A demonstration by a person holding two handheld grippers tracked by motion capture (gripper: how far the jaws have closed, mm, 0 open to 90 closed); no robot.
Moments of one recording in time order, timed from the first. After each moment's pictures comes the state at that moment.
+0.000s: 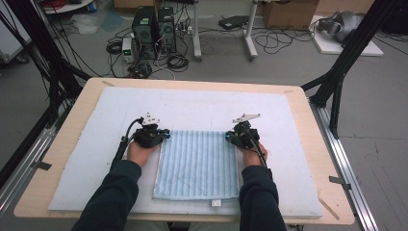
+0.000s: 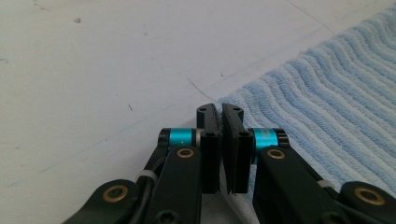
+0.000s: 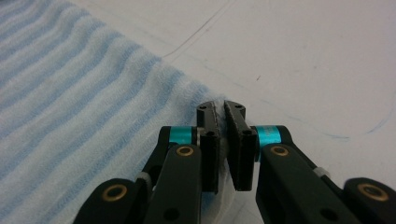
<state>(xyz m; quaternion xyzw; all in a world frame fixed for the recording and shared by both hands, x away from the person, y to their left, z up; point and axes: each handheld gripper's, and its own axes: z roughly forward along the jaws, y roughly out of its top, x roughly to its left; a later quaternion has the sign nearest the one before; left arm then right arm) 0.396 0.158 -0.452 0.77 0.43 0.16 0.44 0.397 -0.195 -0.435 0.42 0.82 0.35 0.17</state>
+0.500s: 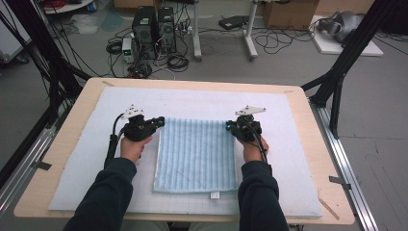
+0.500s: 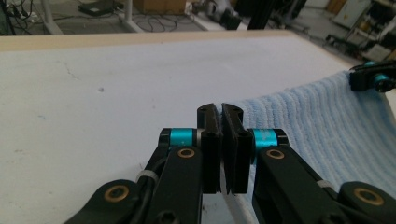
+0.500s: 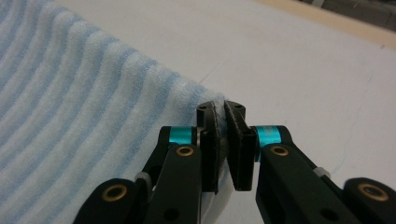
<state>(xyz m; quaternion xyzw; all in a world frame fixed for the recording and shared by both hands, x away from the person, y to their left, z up) 0.392 0.183 -0.421 0.68 0.43 0.17 0.56 0.398 -0.192 -0.401 0.41 0.79 0.40 0.21</state>
